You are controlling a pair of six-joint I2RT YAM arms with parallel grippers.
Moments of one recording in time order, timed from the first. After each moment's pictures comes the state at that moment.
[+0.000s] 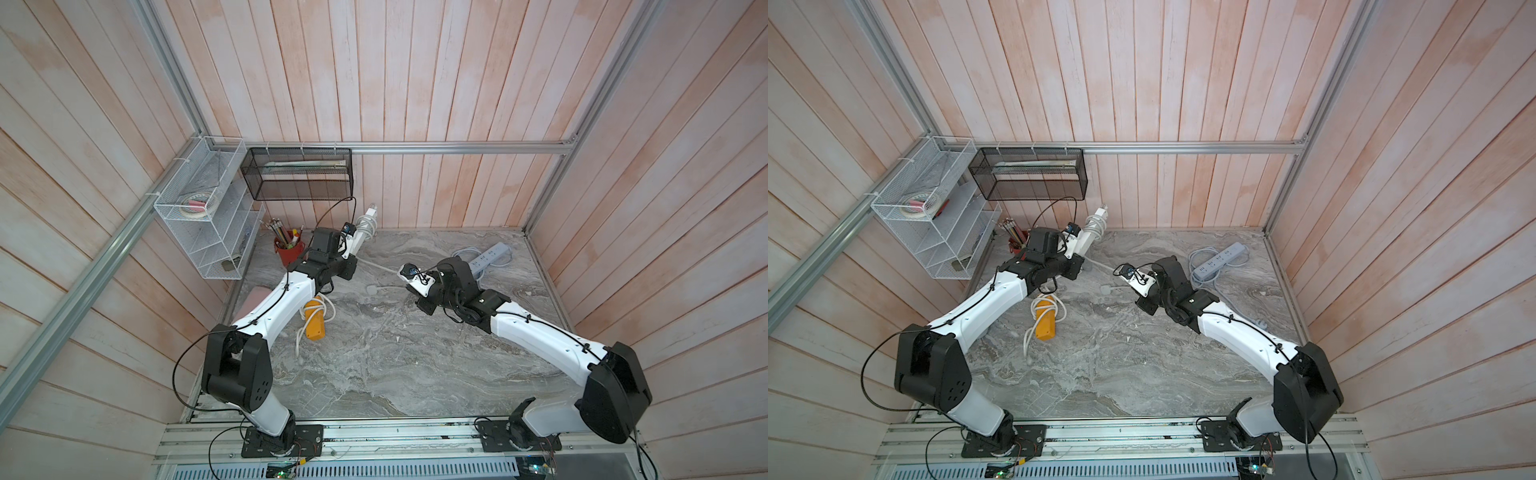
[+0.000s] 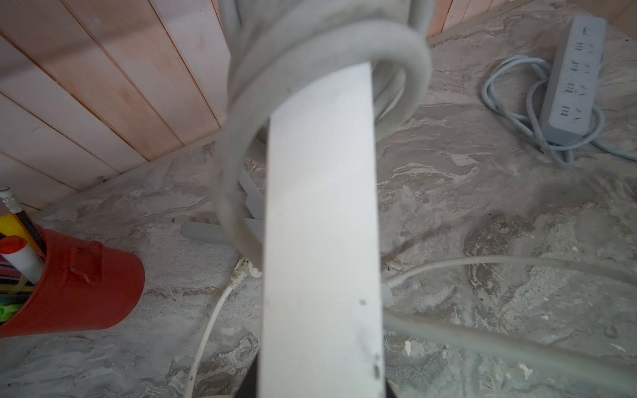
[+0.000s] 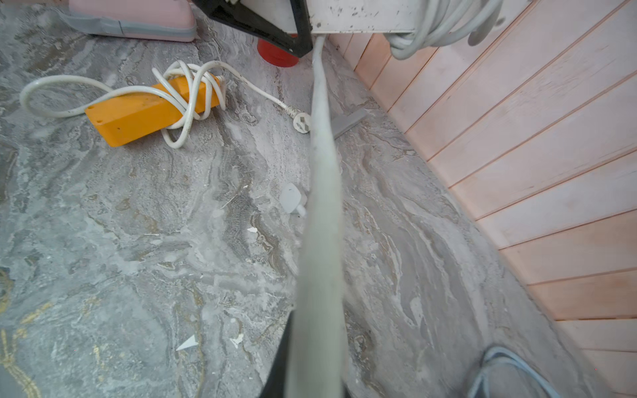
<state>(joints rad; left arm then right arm) -0.33 1.62 1.32 -0.38 0.05 0.16 0.69 1.41 1.07 -0.24 -0.10 -0.46</state>
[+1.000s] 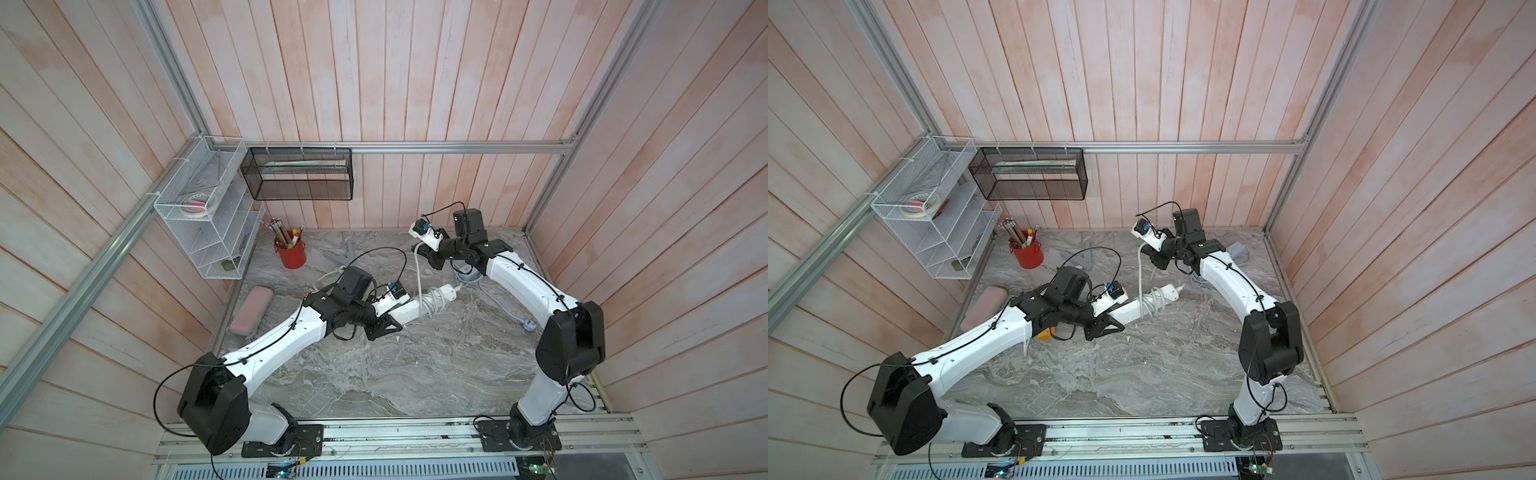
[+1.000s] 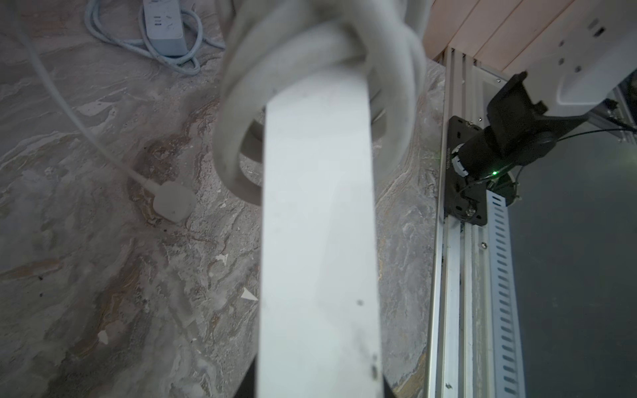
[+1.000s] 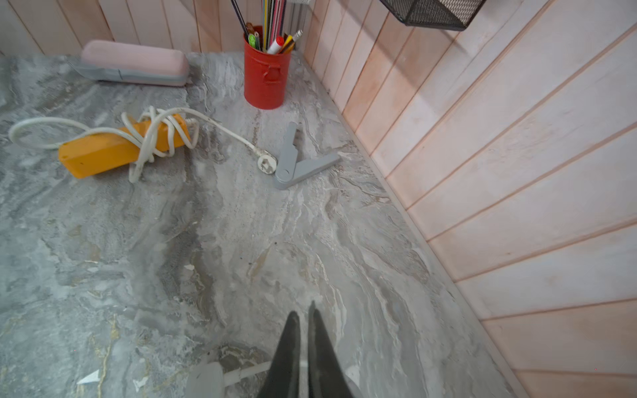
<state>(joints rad) -0.65 1.39 1.05 -0.51 0.65 0.32 0.38 1.79 1.52 -0.33 -0.63 -0.57</state>
